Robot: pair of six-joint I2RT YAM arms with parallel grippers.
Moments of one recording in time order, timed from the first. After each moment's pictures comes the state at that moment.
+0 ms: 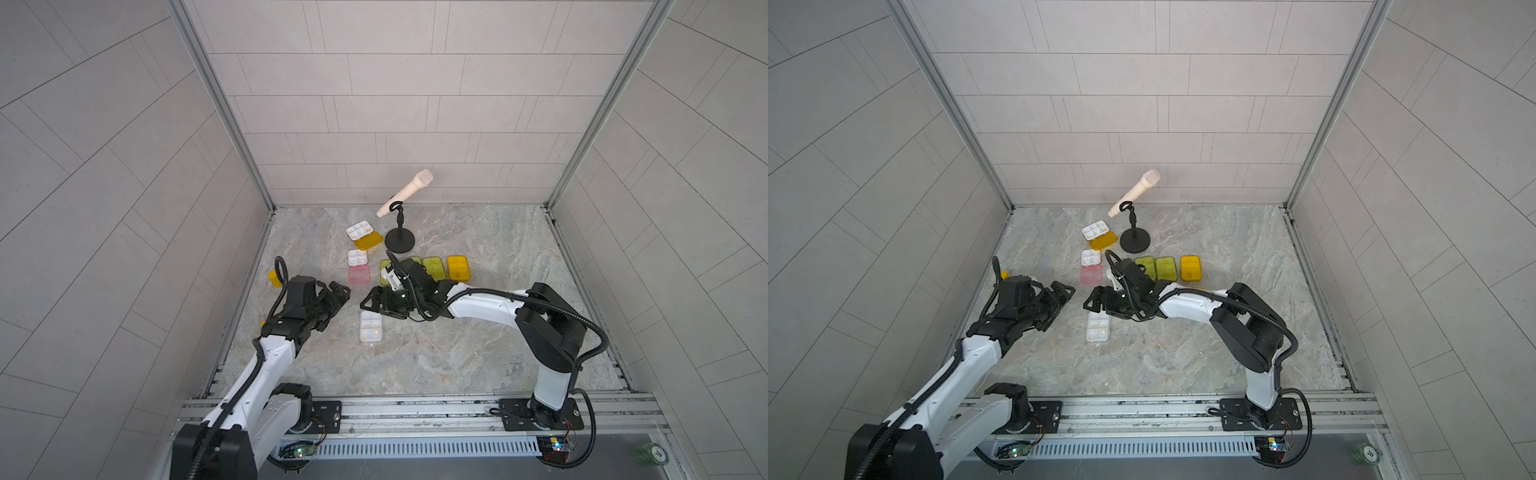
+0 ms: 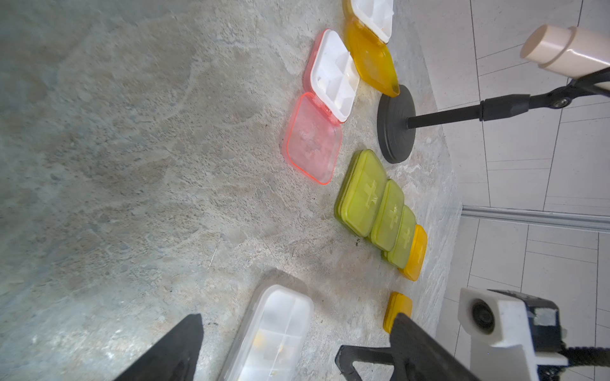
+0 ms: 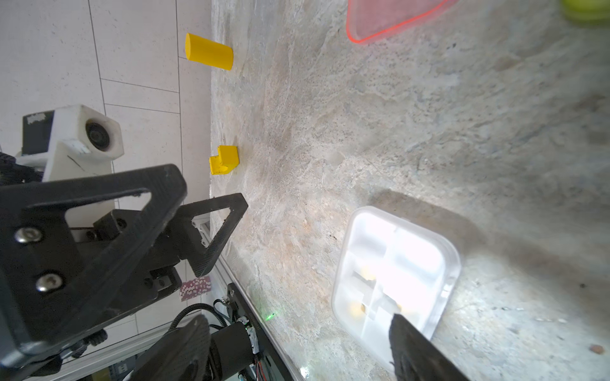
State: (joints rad) left arm -0.11 0.94 0.49 -0.33 0.28 -0.95; right arm 0.85 1.85 1.19 -0.03 -0.43 0.99
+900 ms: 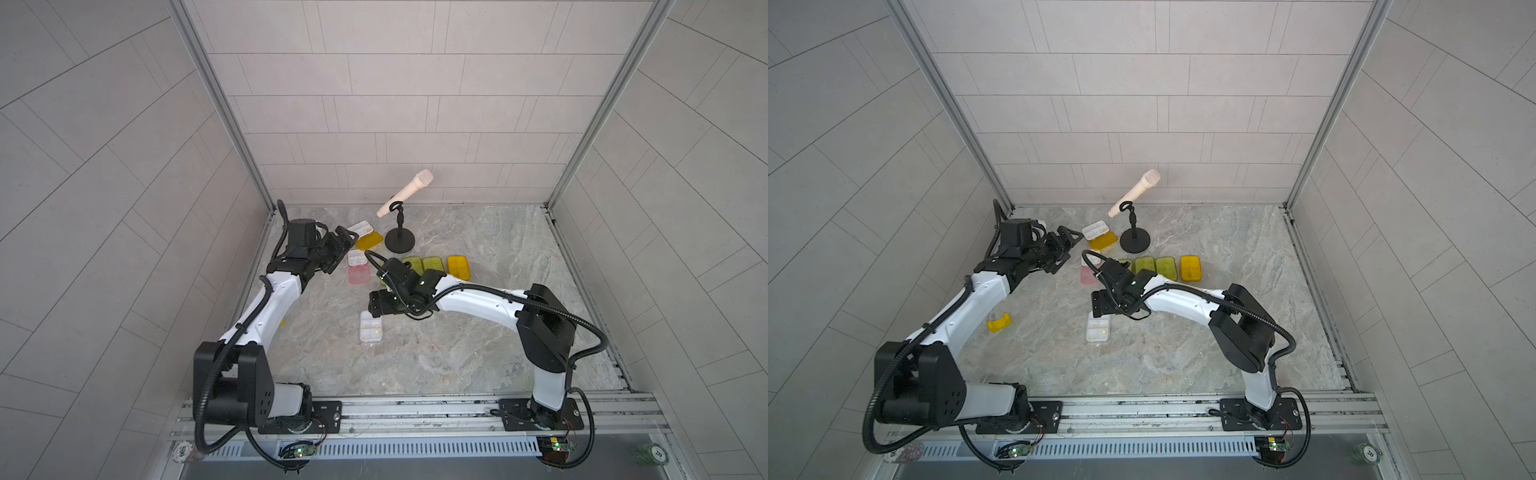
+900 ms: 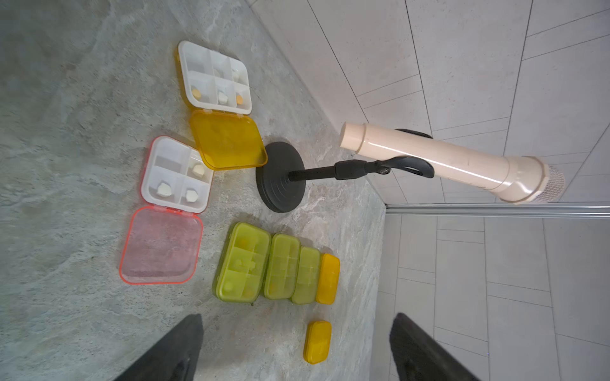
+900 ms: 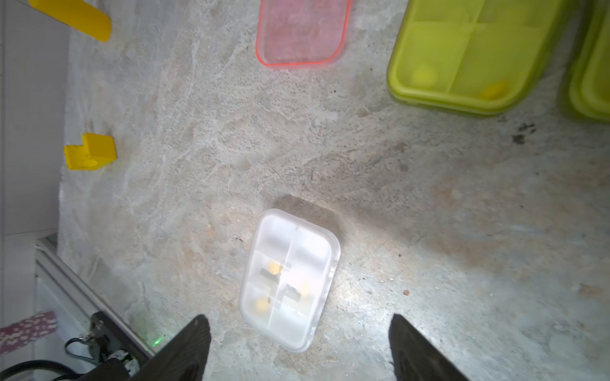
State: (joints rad) left arm -0.04 1.38 1.01 -0.24 0.49 -0.92; right arm 0.93 1.91 1.46 -0.57 -0.06 0.73
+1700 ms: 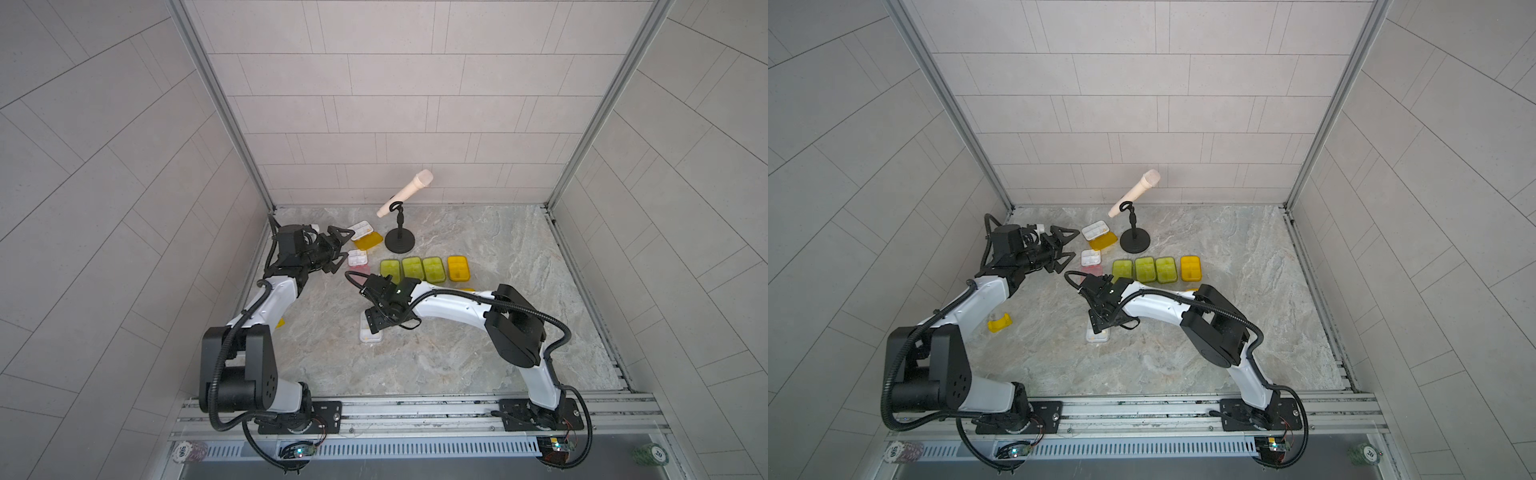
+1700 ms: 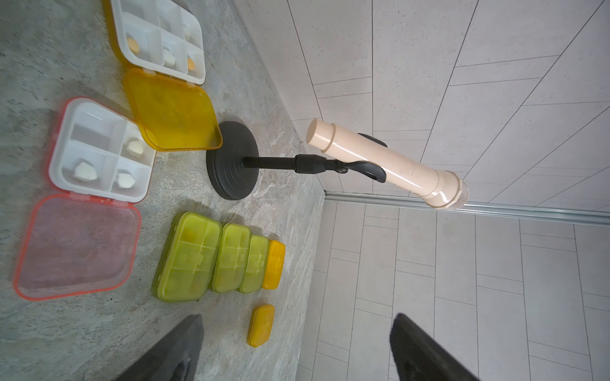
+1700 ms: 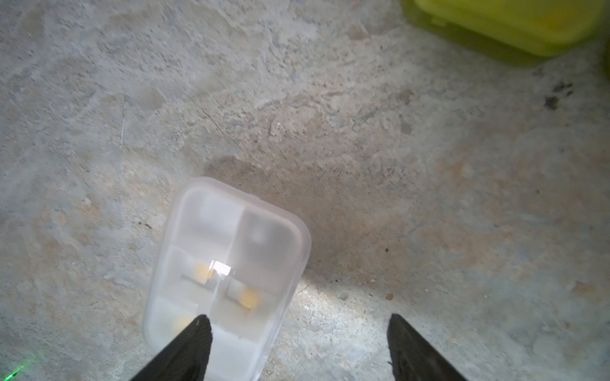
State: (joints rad) left arm 0.04 1.43 0.89 0.06 0.75 -1.12; right arm 1.00 2.08 1.59 -0.74 0.08 0.65
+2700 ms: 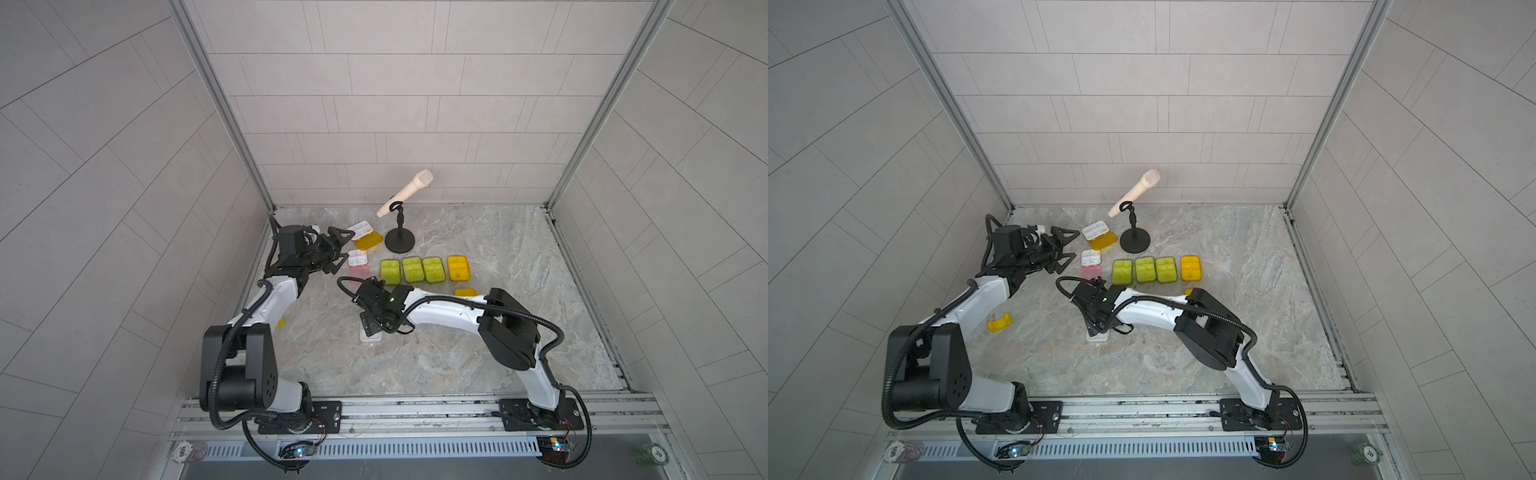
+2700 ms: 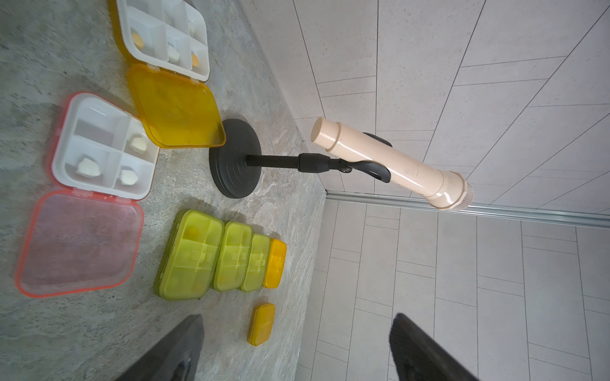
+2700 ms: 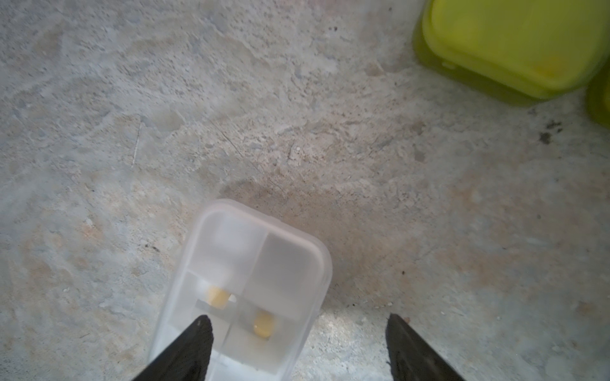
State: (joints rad) left arm 0.04 1.44 0.89 0.06 0.75 -1.12; right arm 1.04 2.12 1.61 -0.70 0.19 0.66
